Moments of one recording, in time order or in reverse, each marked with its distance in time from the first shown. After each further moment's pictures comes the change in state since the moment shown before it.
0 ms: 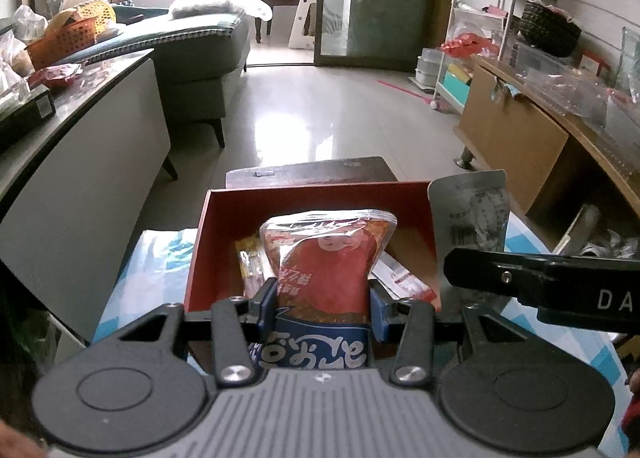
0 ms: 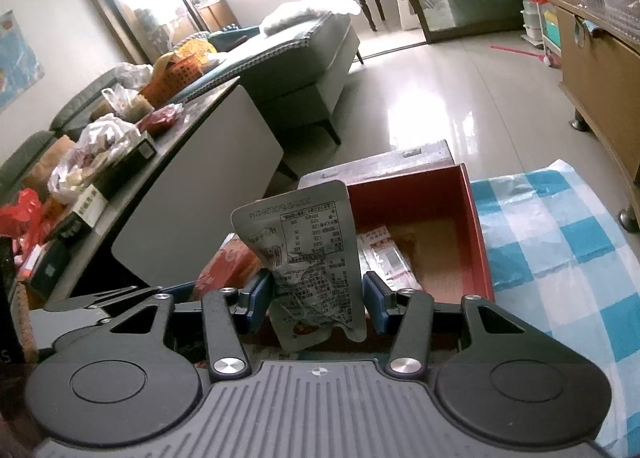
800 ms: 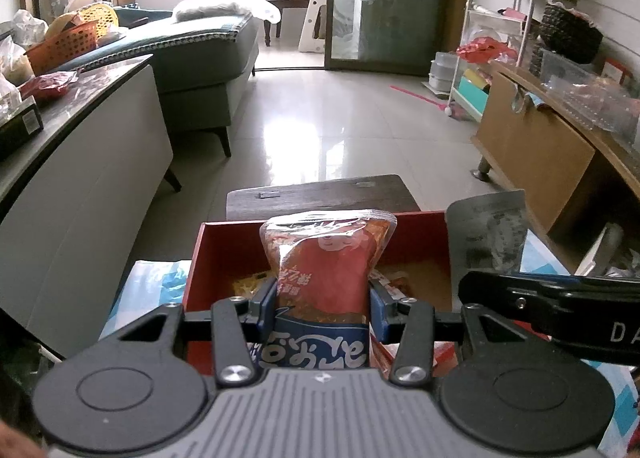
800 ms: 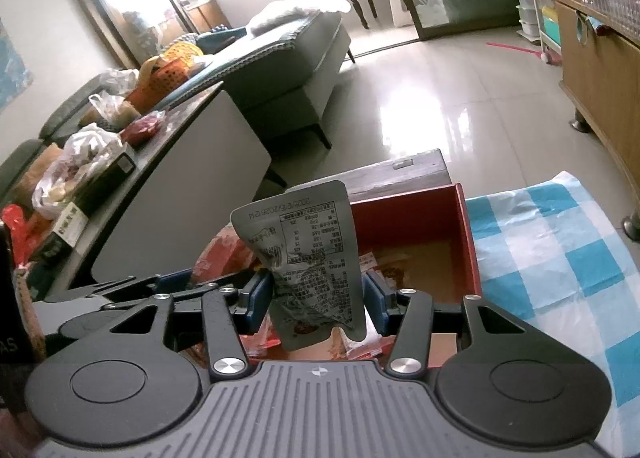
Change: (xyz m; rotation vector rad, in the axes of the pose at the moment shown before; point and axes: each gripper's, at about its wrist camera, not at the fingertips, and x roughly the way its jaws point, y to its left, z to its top) left arm 0.043 0.000 0.033 -0.011 -0.007 0.036; right arm 0.030 -0.018 0.026 0.019 0.010 -0.014
